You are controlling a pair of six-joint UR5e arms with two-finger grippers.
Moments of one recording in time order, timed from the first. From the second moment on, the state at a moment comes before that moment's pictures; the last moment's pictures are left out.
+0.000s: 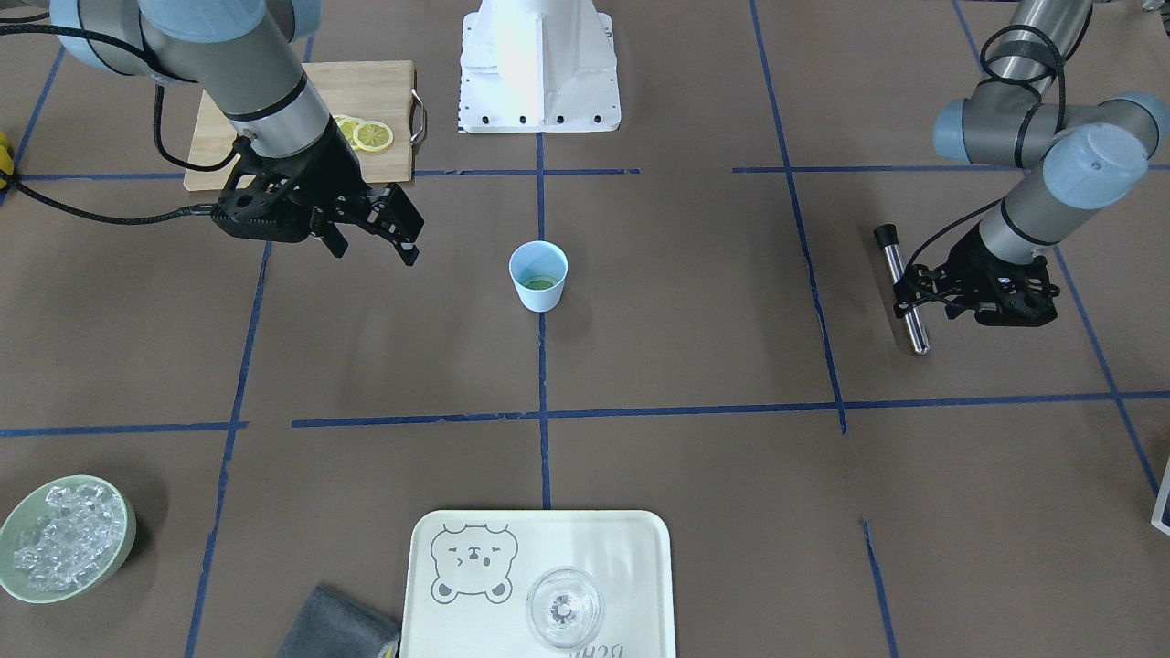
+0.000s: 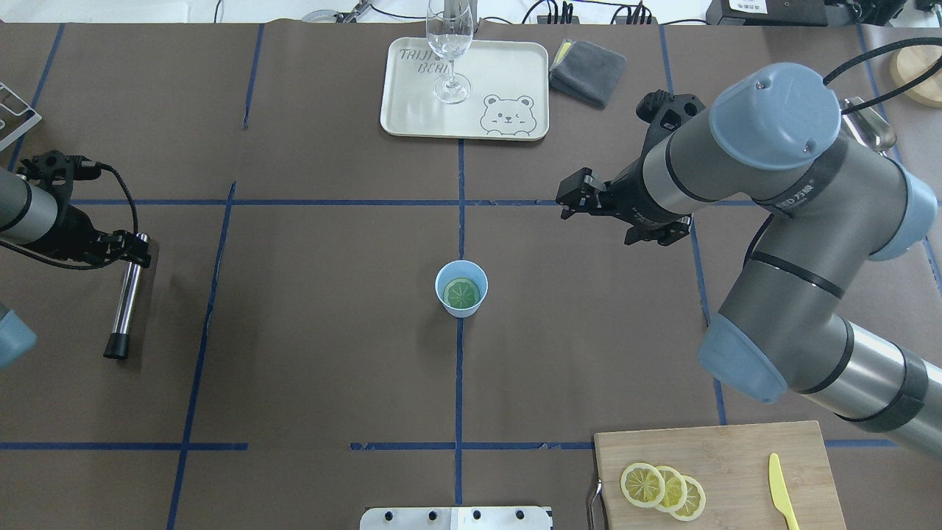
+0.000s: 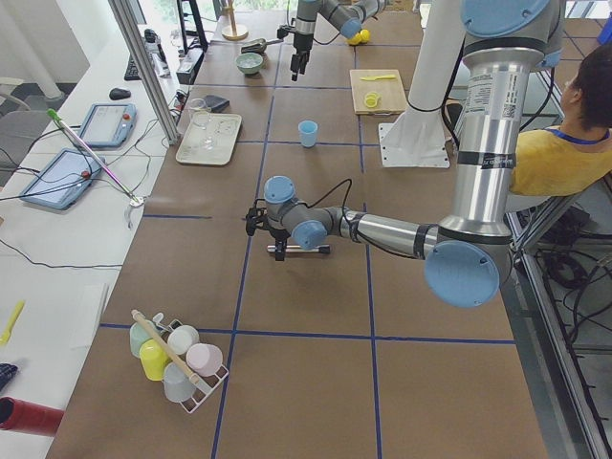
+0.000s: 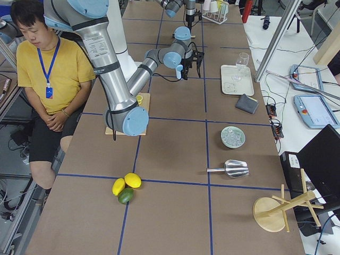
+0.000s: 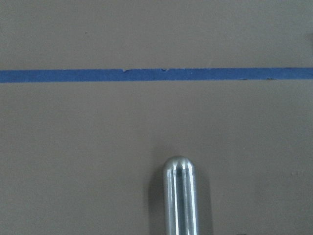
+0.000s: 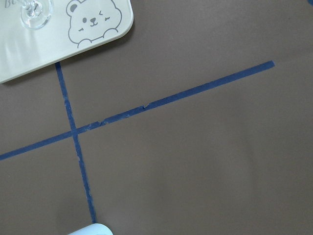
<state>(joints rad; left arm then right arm) -0.91 -1.64 -1.59 -2.14 -2.15 -0.86 0.71 -1.14 1.96 -1.46 1.99 1.46</state>
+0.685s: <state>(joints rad) -0.87 -1.64 -1.59 -2.14 -2.08 -0.86 0.70 -1.14 1.96 -1.46 1.98 1.46</state>
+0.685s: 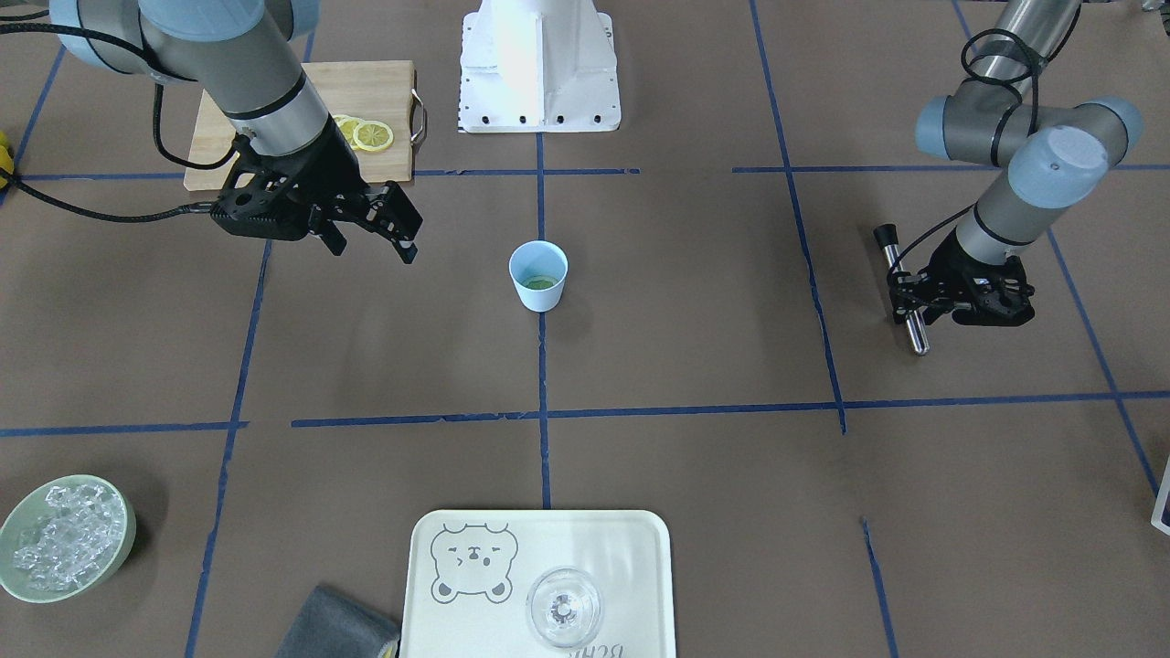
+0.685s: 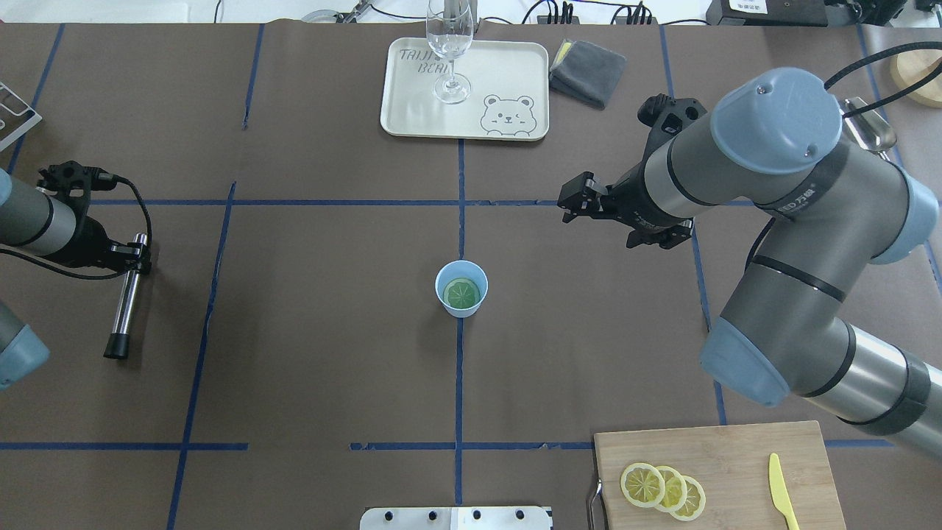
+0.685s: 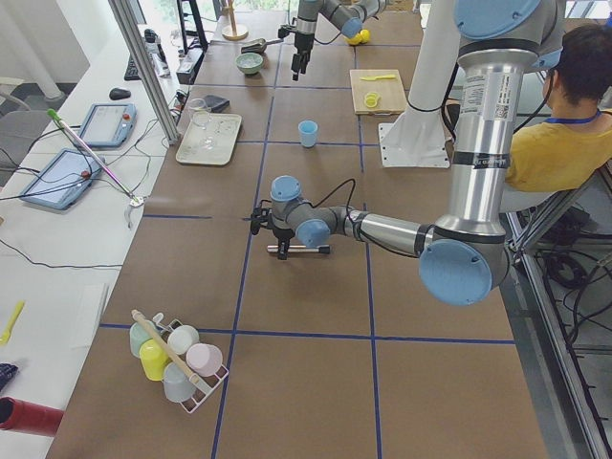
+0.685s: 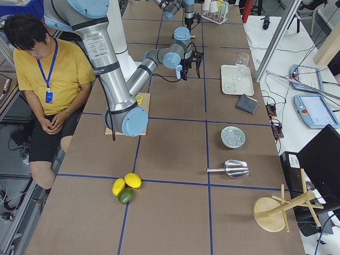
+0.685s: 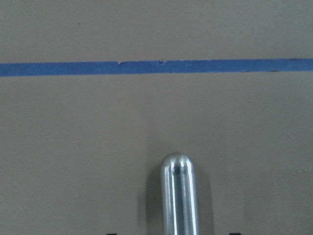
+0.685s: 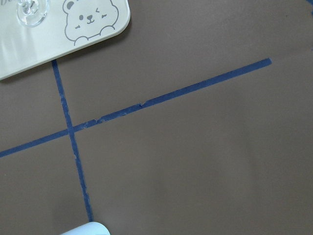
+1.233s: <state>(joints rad) -0.87 -1.67 -1.77 -2.10 -2.08 -0.86 0.70 -1.15 1.96 -1.46 1.99 1.46</state>
